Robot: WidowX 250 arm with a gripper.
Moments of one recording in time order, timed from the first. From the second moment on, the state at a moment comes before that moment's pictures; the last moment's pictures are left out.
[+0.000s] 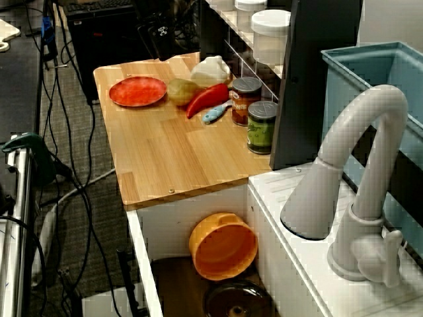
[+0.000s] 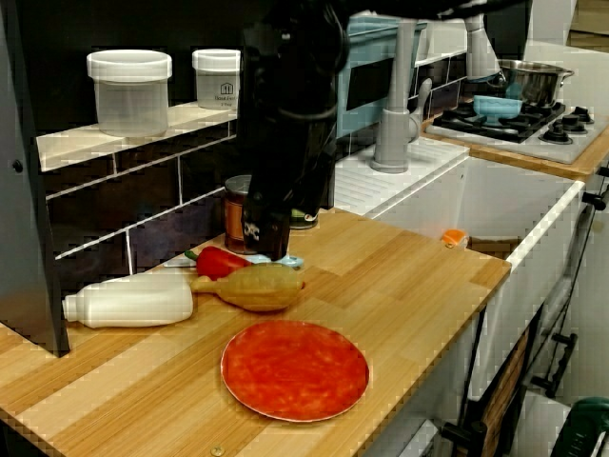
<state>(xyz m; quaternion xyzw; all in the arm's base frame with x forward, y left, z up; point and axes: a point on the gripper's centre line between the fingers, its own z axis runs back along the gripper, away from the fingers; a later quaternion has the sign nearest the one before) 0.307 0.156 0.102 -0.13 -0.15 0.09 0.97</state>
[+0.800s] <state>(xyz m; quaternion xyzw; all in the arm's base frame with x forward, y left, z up) 0.319 0.116 0.071 -0.08 -0.17 0.22 0.96</state>
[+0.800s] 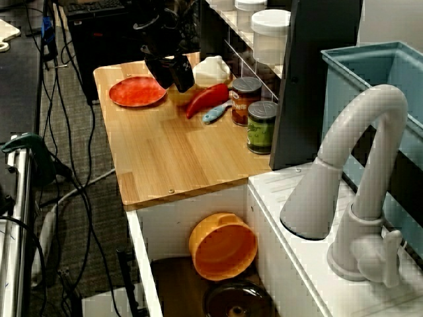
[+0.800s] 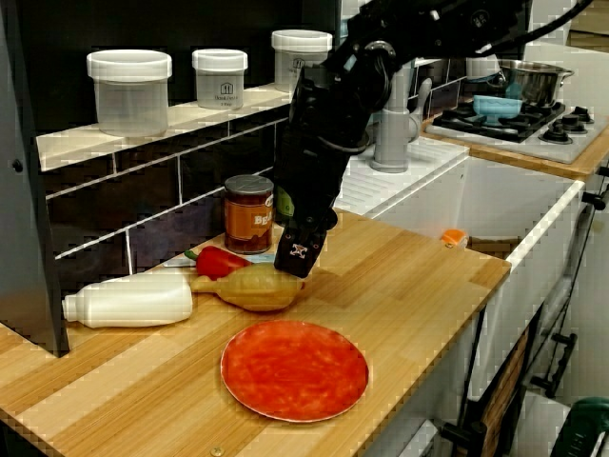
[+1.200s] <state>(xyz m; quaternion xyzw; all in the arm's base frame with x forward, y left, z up) 0.315 0.117 0.077 -0.09 -0.16 0.17 0.97</state>
